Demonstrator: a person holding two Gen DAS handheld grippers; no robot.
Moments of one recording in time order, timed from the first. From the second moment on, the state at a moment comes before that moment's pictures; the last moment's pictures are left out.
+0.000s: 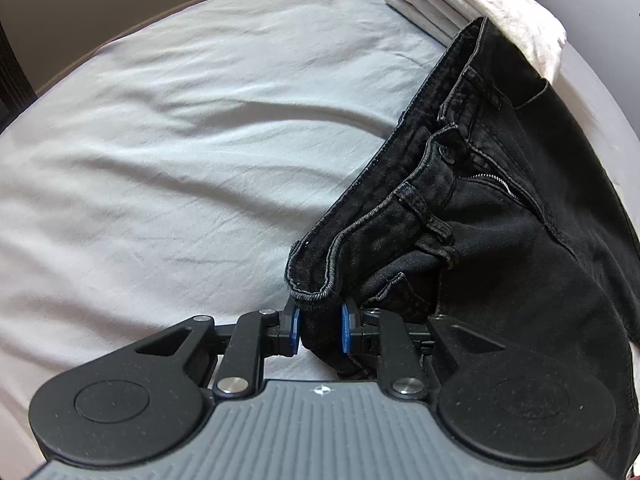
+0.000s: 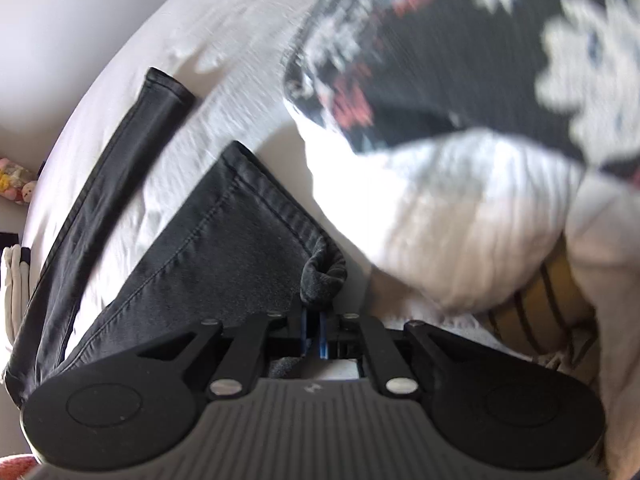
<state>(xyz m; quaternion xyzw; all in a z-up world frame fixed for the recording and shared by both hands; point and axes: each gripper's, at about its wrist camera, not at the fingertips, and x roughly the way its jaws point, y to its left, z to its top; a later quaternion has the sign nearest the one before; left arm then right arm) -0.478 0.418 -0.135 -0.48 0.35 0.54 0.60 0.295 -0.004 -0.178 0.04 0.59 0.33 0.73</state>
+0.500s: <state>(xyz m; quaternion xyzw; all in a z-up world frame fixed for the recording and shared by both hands) -0.445 0.412 -0.078 -0.34 0.48 0.49 0.65 0.286 0.016 -0.104 -0.13 0.49 0.40 0.76</state>
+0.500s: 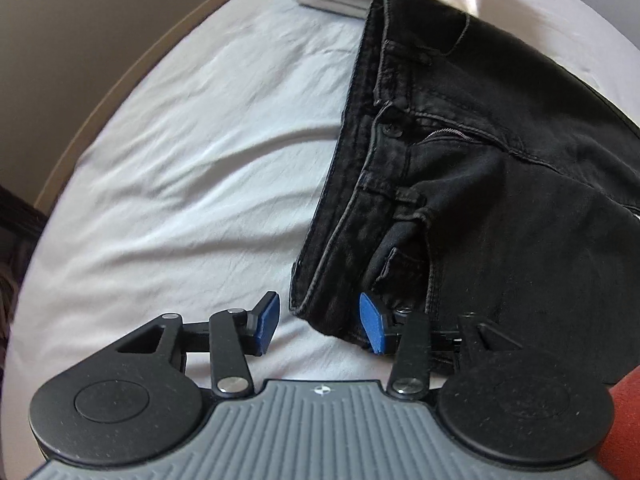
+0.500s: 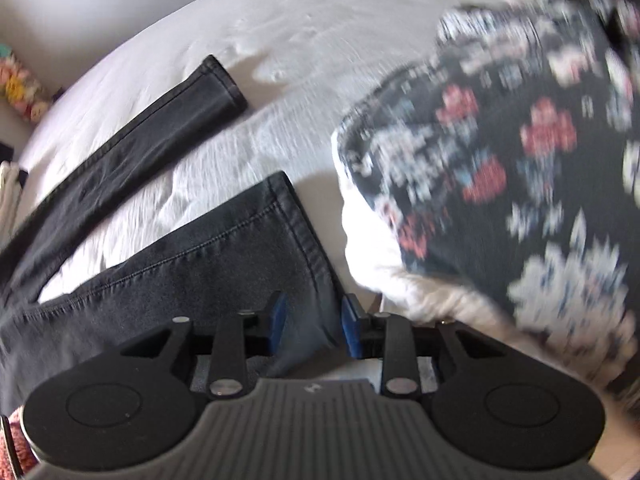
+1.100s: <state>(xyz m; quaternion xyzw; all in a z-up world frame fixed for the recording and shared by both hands) -0.254 0.461 -0.072 -0.19 0.49 0.33 0.78 0.246 0.186 -0.070 -0.17 0.43 0.51 0.73</state>
